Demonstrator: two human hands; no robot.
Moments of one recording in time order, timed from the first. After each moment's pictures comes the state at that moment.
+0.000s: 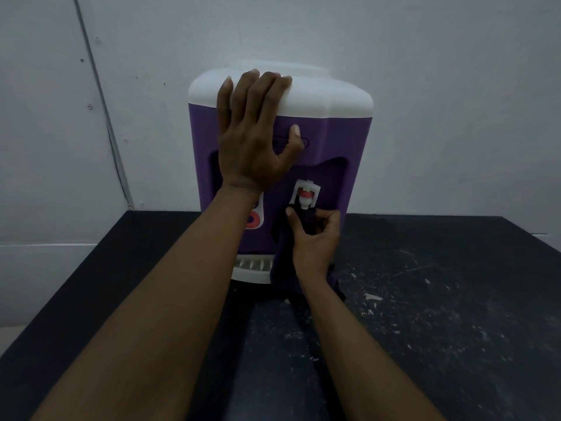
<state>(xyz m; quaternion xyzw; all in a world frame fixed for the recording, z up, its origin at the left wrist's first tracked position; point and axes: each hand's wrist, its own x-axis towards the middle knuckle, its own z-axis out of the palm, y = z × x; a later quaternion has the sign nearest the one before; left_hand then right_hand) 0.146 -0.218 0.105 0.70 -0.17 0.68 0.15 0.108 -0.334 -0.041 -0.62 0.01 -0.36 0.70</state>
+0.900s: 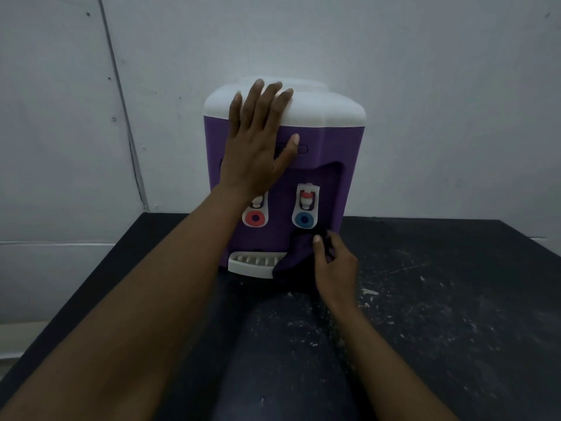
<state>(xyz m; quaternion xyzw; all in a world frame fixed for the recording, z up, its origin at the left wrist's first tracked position) 0.124 -0.204 0.115 0.79 -0.23 0.56 0.11 0.052 -0.383 -0.062 -0.78 -0.02 -0.28 0.56</state>
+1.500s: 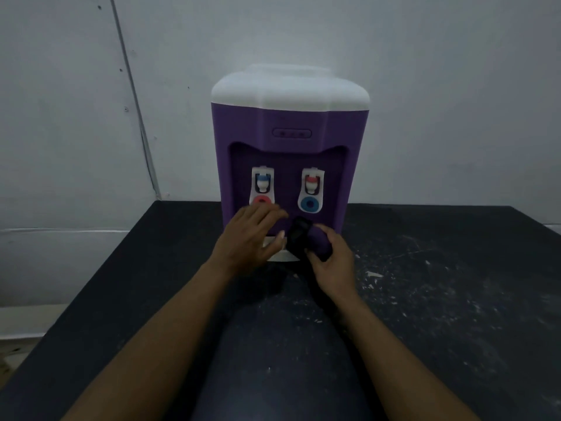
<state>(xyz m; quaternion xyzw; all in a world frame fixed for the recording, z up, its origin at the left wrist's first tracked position) 0.066 -0.174 -0.037 0.85 -0.33 0.40 0.12 0.042 -0.384 -0.082 -0.82 -0.07 -0.26 0.51</state>
